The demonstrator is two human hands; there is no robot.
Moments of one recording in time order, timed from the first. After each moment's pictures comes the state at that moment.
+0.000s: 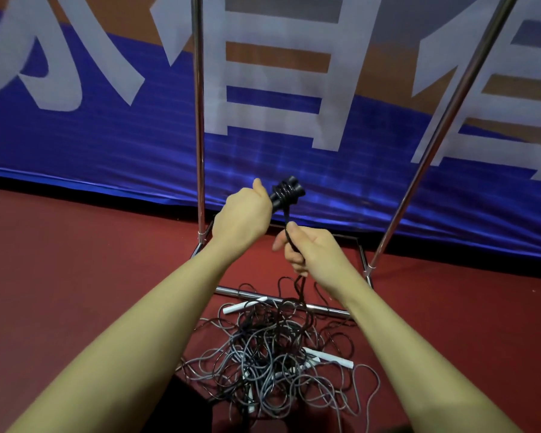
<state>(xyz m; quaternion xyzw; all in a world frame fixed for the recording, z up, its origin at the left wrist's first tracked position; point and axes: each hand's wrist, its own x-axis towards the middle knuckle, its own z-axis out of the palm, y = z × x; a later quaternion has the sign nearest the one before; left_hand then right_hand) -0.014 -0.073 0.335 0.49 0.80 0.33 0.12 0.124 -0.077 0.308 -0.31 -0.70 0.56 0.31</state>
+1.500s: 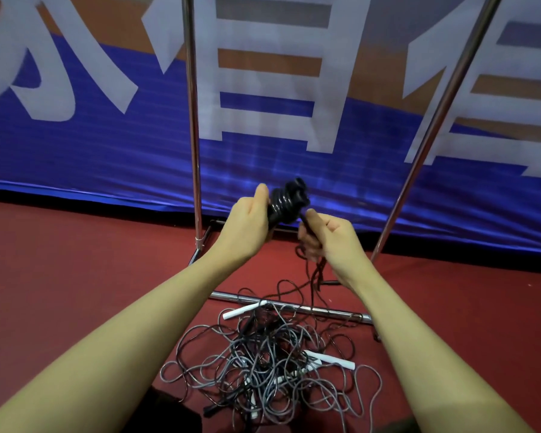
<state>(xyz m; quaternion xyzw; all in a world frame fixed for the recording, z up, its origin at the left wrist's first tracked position) -0.009 -0.096 0.338 0.60 0.62 0.47 0.18 0.135 -0.049 0.309 -0.31 -0.64 0.56 0.43</state>
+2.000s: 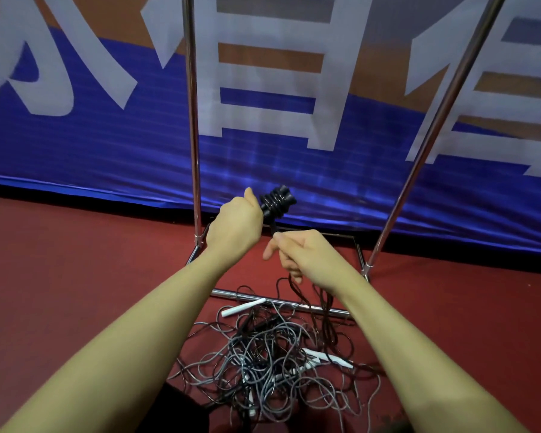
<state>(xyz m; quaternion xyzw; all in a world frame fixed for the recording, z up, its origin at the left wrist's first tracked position) -0.021 -0.067 0.317 0.52 0.80 0.30 0.09 0.124 -0.070 0.310 -0.31 -0.75 0.53 0.24</state>
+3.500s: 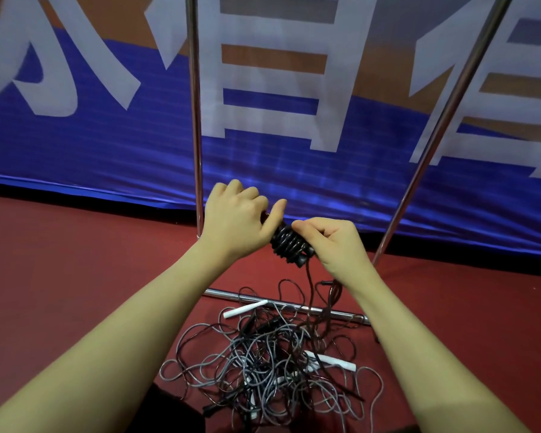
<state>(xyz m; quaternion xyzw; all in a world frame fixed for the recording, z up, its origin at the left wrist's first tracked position) -0.039 -0.073 0.313 0.67 0.59 0.34 -0.30 0.137 -0.059 0.315 -0.34 -0.72 0.43 0.42</state>
